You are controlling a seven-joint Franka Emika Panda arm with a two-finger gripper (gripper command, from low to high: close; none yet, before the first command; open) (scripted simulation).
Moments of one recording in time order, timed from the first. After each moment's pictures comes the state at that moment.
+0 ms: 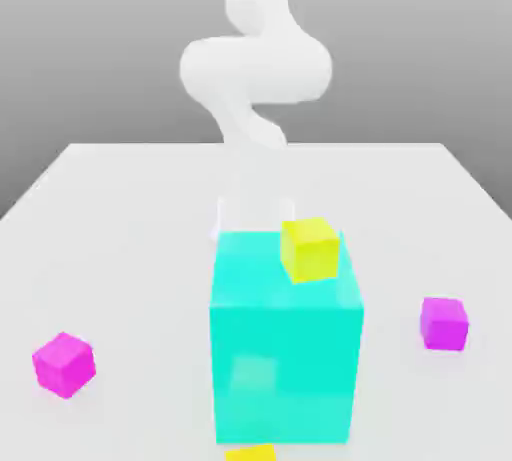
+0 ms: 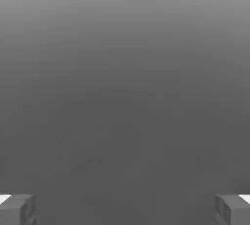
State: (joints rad) arm -0.02 -0.71 -0.03 -2.32 -0.01 2.34 0.79
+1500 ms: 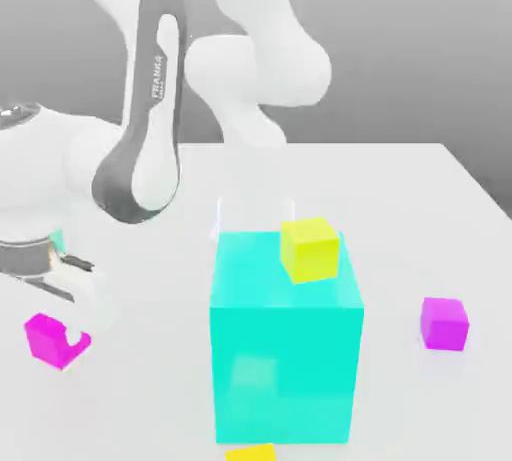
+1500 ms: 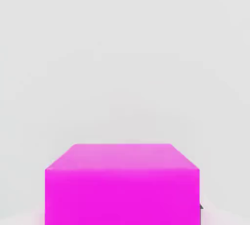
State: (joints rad) arm -0.31 0.19 -0.21 -2.50 0.13 2.76 0.56
